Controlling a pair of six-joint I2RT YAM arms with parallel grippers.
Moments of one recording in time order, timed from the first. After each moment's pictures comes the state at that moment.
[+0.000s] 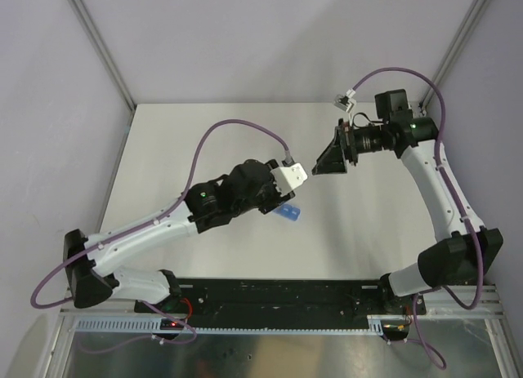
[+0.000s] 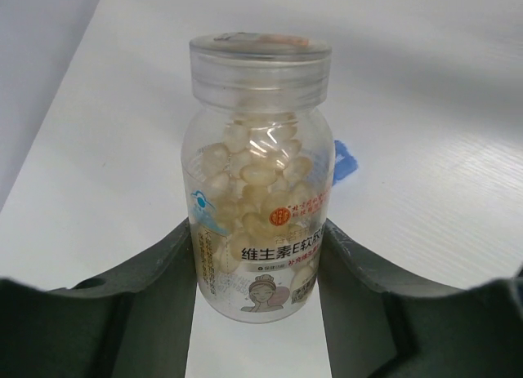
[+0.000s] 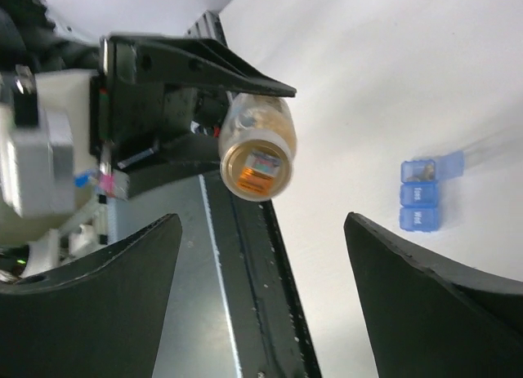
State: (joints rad) left arm -1.04 1.29 1.20 -0.47 -0.25 0.30; right arm 0.22 1.48 1.58 -0.99 -1.16 -0.16
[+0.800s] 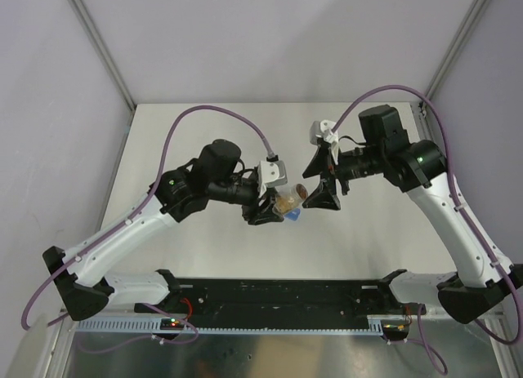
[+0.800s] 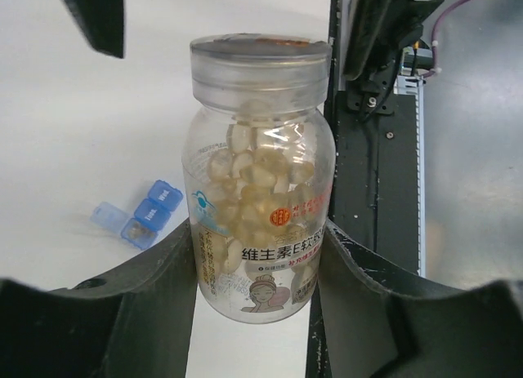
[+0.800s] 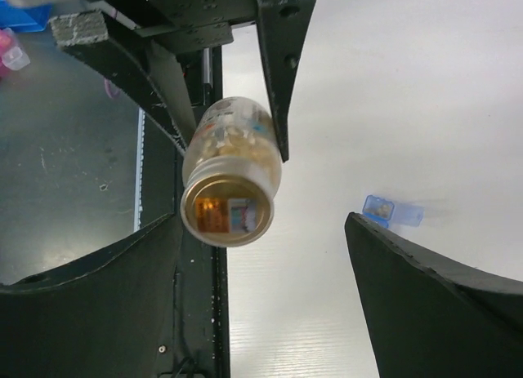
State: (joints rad) left arm -0.87 1.19 1.31 -0.67 0.55 0.25; right arm 0.52 1.24 1.58 -1.04 -0.91 -0.47
